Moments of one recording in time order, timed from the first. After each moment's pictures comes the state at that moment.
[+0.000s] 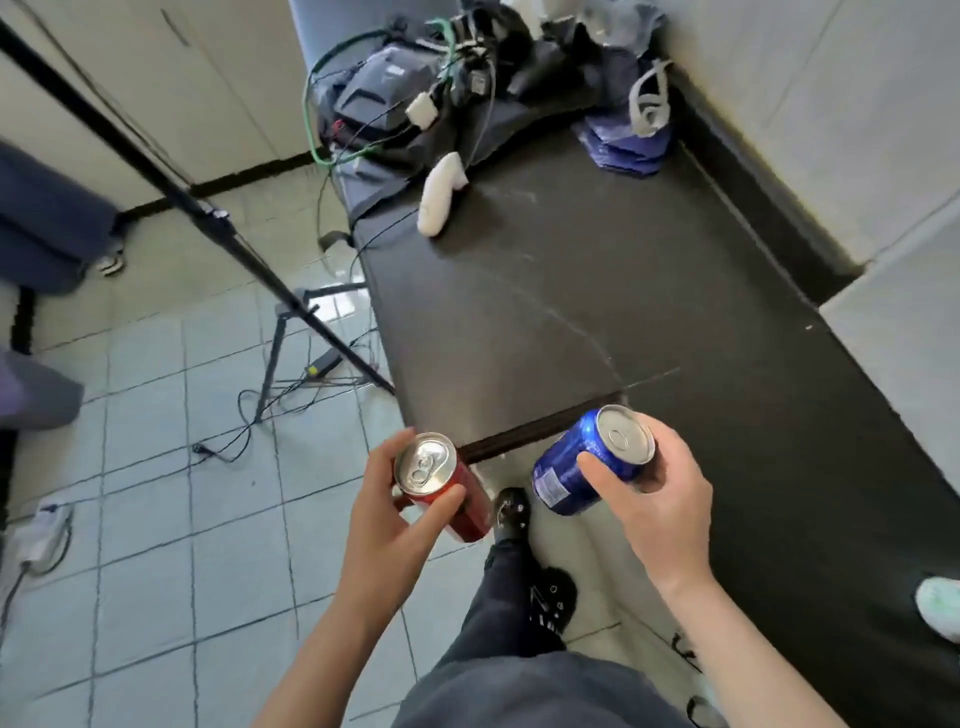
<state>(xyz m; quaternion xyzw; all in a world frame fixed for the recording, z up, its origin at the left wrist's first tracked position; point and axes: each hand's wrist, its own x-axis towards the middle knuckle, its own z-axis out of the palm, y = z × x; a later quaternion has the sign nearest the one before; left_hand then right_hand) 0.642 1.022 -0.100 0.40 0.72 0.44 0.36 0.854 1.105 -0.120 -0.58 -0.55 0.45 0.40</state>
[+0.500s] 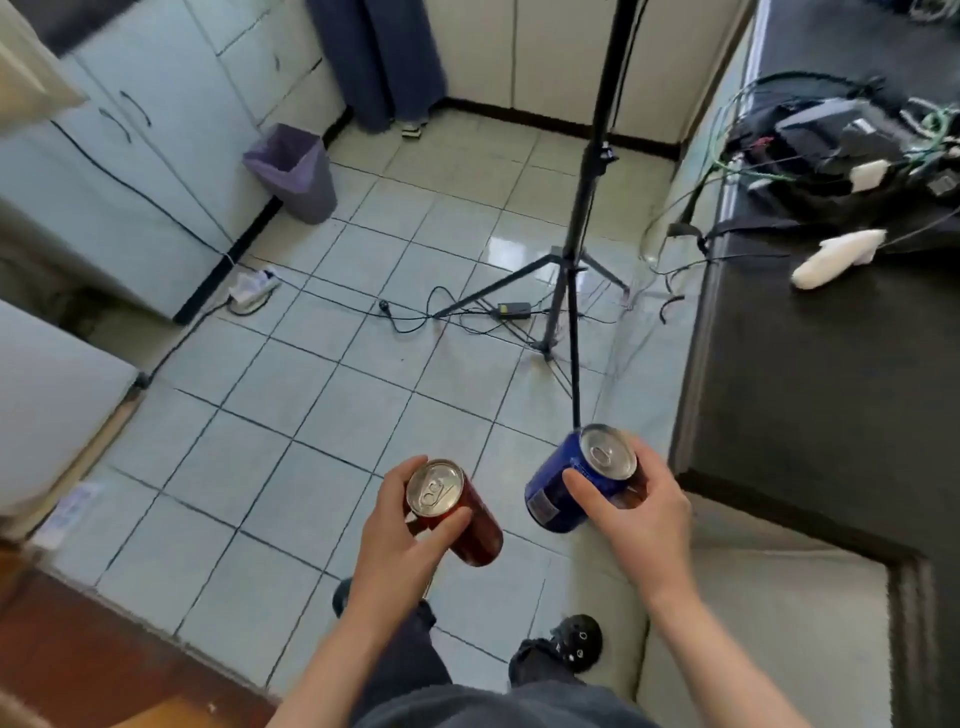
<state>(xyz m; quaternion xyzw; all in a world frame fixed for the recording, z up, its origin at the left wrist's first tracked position) 0.543 0.799 -0.117 0.09 0.79 0.55 0.24 0.647 0.994 -0.116 -0.37 -0.71 0.56 0.20</state>
